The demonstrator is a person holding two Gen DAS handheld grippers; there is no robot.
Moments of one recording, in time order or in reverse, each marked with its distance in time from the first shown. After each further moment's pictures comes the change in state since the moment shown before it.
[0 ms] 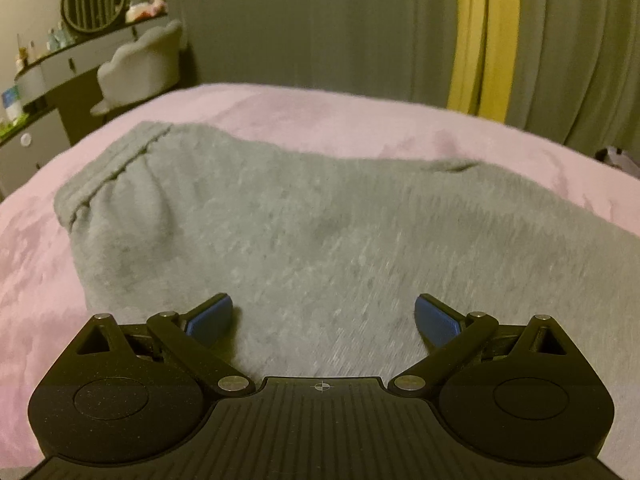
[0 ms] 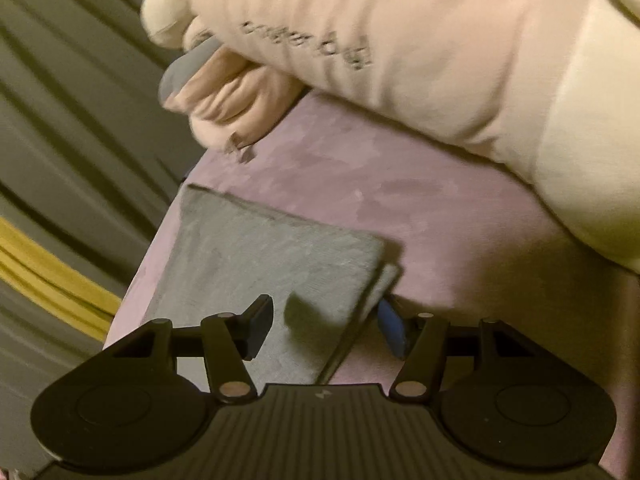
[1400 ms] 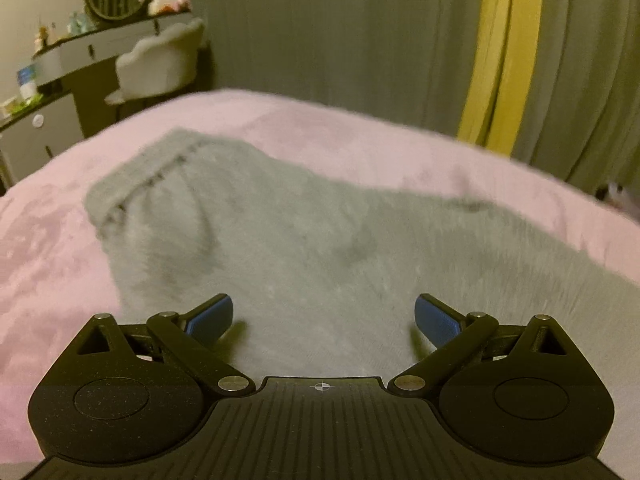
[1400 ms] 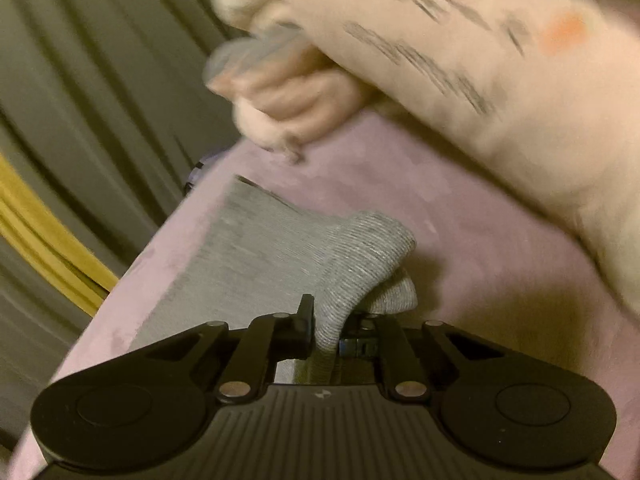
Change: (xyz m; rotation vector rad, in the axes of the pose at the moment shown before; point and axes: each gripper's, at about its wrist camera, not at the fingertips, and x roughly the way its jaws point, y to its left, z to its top) left arm -0.029 0.031 0.009 -0.111 -0.068 -0.021; right arm -0.007 0.088 0.007 -0.303 -0.079 -0.024
